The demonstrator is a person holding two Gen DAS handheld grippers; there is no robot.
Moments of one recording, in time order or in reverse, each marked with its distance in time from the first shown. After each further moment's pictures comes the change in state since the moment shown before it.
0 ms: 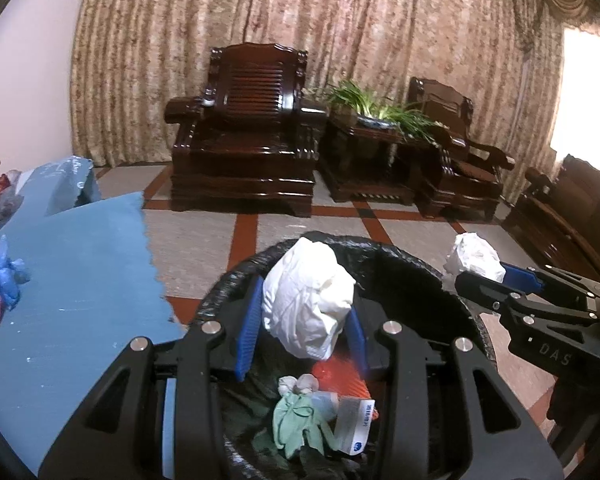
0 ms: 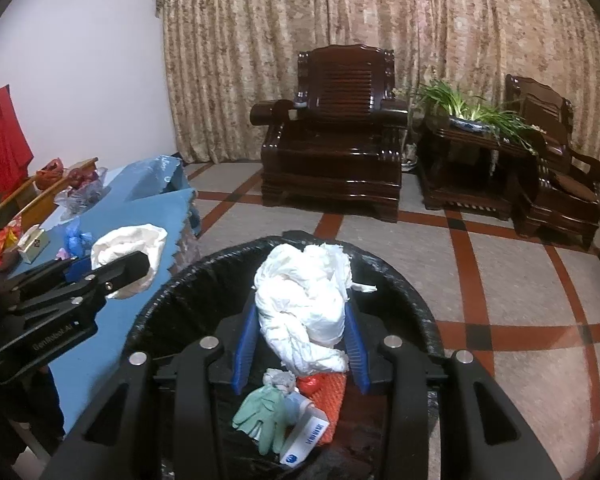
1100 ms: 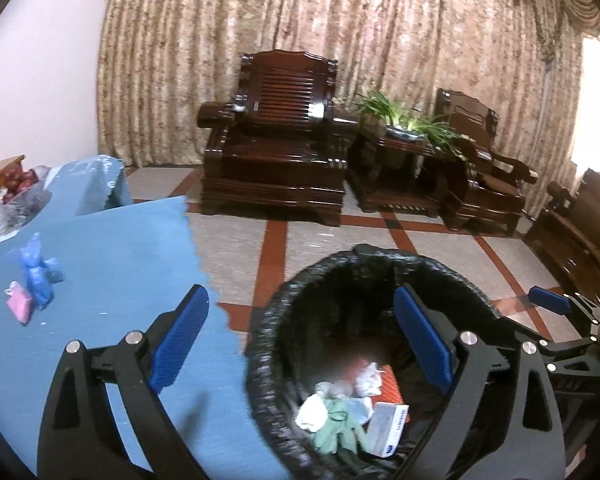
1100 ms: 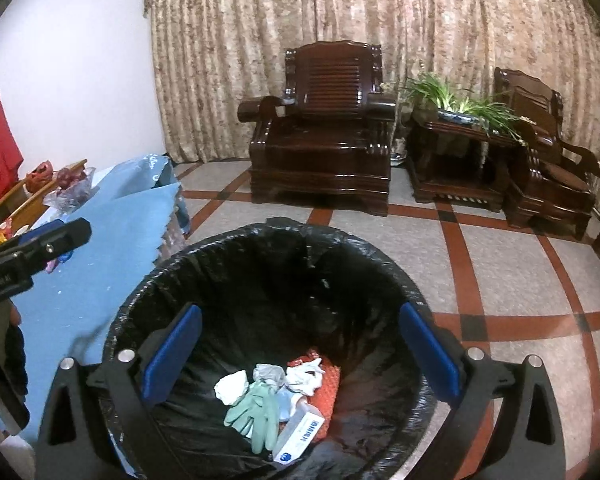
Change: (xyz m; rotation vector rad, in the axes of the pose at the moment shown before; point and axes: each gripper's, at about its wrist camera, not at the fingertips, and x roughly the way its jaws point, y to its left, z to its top) left arm -0.025 0.053 0.011 -0.046 -0.035 0.101; right arm 0.008 -0.001 -0.012 0.011 0.001 -0.013
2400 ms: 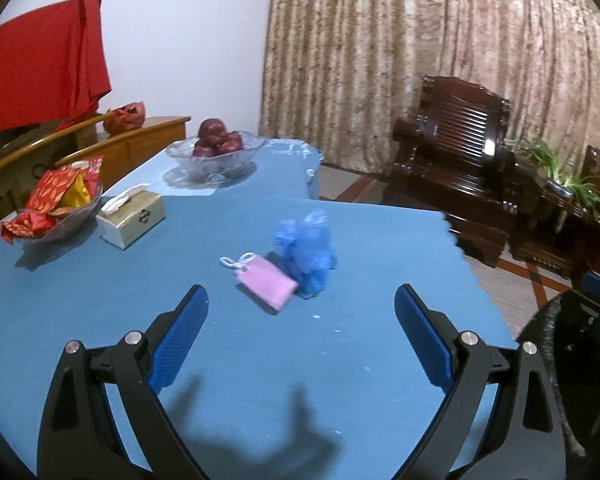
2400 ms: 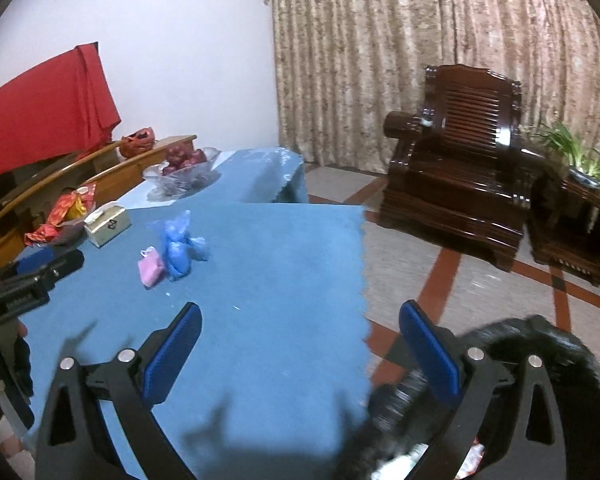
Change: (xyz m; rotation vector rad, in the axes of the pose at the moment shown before) left arm -0.095 0.268 -0.016 -0.254 -0.041 0.496; right arm 0.090 0.248 0.053 -0.225 -0.024 0.335
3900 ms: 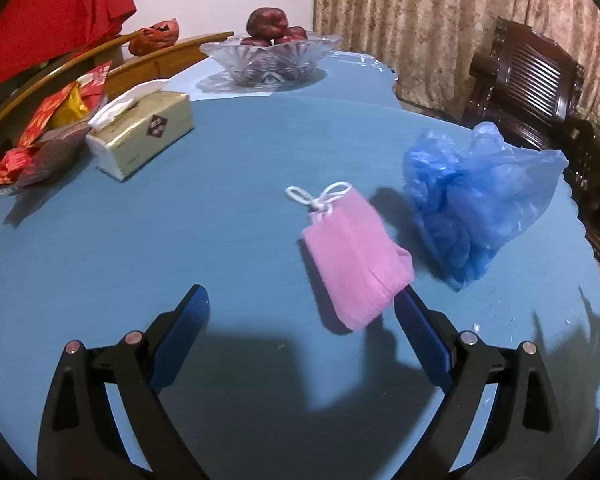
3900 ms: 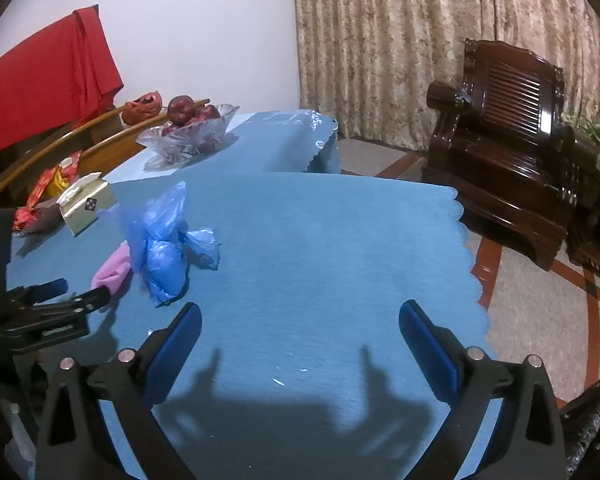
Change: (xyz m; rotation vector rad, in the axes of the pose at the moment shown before) left arm 0.149 0.073 -0.023 -0.078 0.283 0.157; right arm 0.146 0.051 0.012 -0.035 0.102 0.039
